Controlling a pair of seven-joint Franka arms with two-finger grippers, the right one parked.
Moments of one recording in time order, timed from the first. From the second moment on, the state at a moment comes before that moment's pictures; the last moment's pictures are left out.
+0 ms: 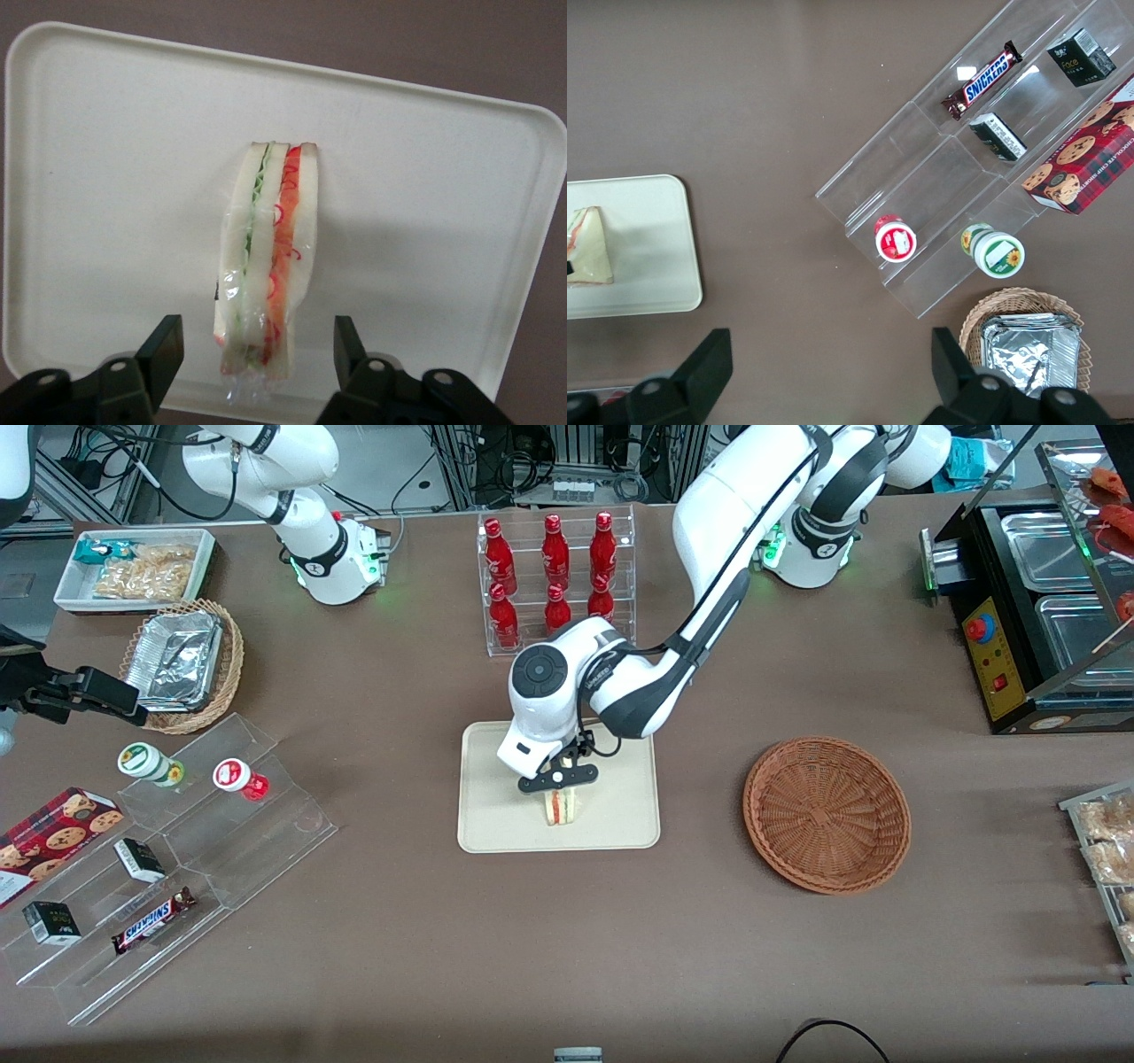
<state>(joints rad) -0.71 0.80 -0.17 -1.26 0.11 2.03 -1.06</state>
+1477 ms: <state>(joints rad) -0.21 0.17 -0.14 -1.80 0.04 1.74 -0.51</state>
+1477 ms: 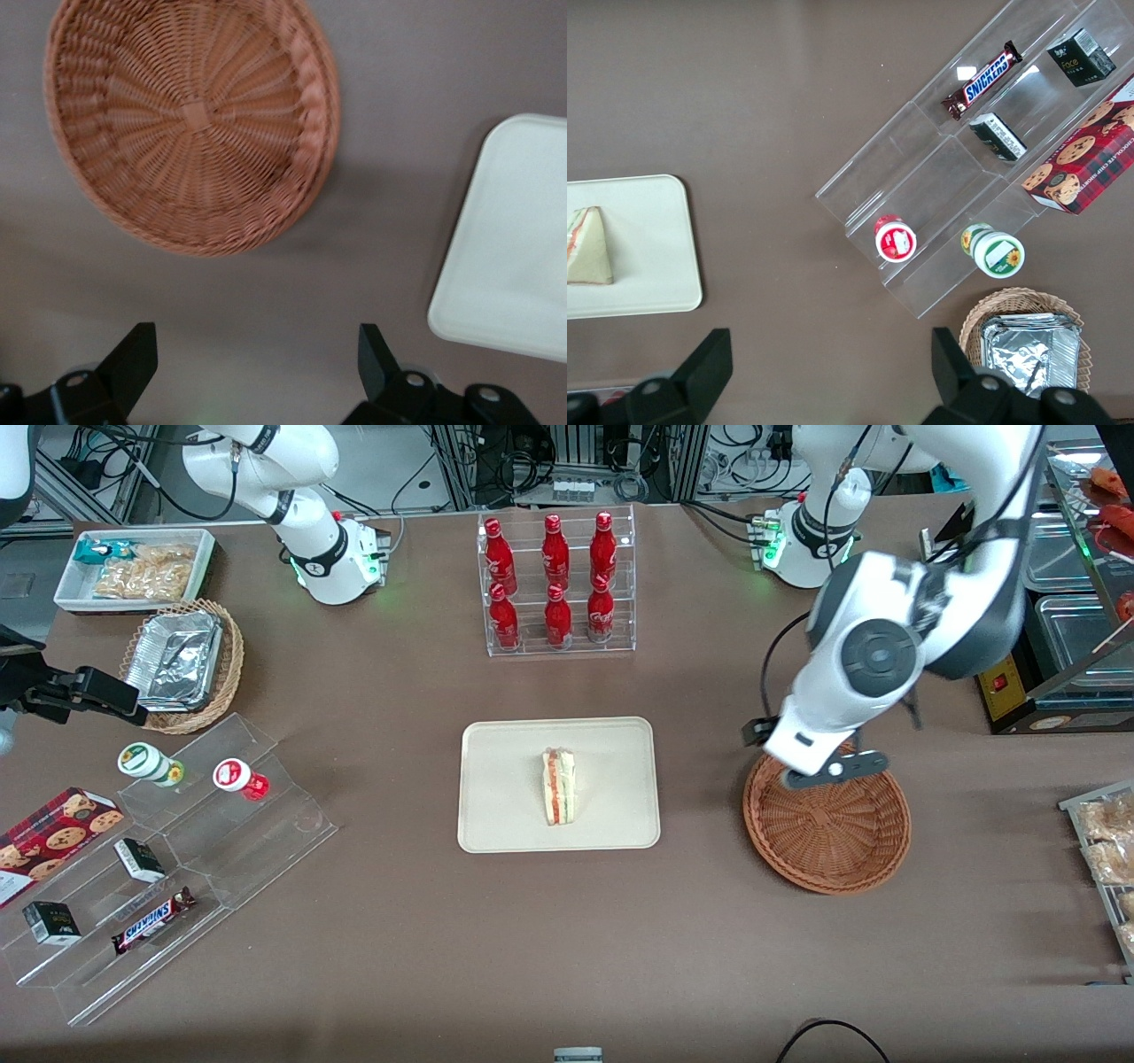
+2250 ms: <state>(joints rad) 0.01 -0.03 -0.14 -1.77 0.03 1.55 -0.12</state>
